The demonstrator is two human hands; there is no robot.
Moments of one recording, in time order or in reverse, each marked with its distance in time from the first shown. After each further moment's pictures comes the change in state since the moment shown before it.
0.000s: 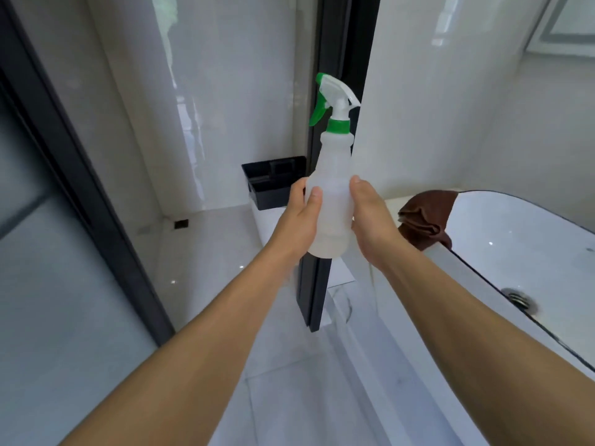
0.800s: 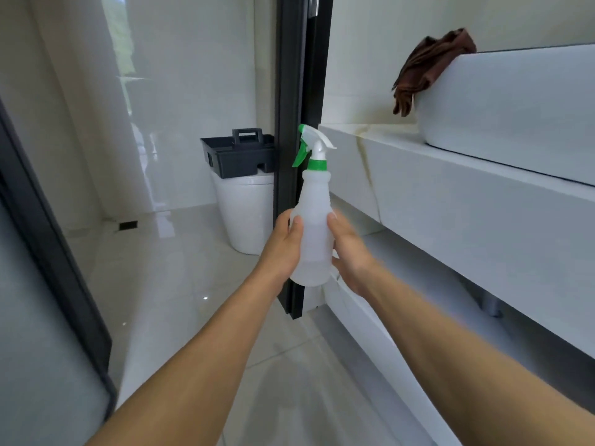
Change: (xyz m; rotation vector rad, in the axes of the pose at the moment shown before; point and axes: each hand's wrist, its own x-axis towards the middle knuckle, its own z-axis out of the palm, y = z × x) left_hand -0.059 -0.342 0.044 -0.001 -0.072 0.027; right_hand -0.067 0.341 -0.012 0.016 -0.040 0.009
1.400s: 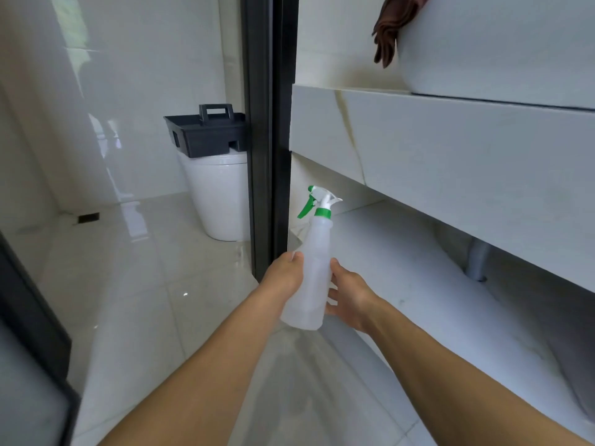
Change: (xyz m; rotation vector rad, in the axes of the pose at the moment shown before) left_hand -0.009 -0.098 0.047 0.214 -0.139 -0.417; right_hand -0.029 0.126 -0.040 0.139 0.095 0.413
